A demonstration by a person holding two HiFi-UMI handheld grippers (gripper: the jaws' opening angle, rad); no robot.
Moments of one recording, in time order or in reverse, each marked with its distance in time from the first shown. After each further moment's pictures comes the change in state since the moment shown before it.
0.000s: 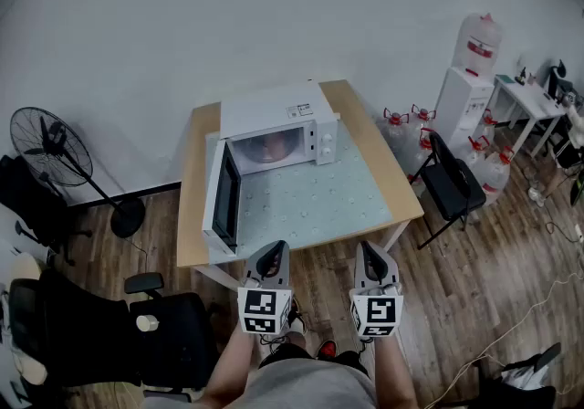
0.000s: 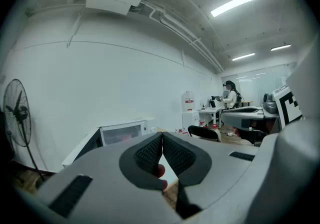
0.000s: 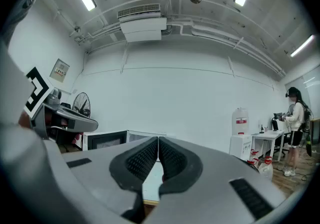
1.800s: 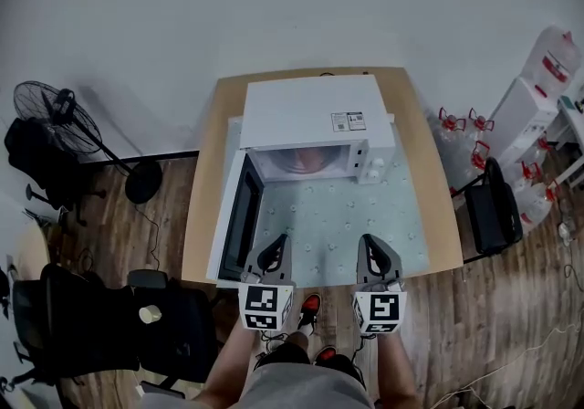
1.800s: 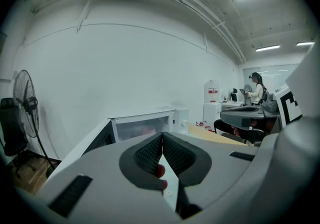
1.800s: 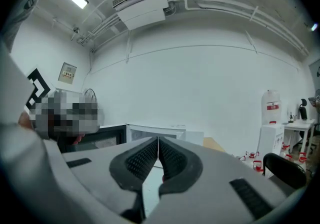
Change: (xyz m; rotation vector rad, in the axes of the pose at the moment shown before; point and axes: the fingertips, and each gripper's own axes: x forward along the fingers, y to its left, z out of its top) left arm 0.165 0.145 -0.027 -0.085 0.132 0.170; right arm 0.248 0.020 -0.040 0.027 0.090 0.219
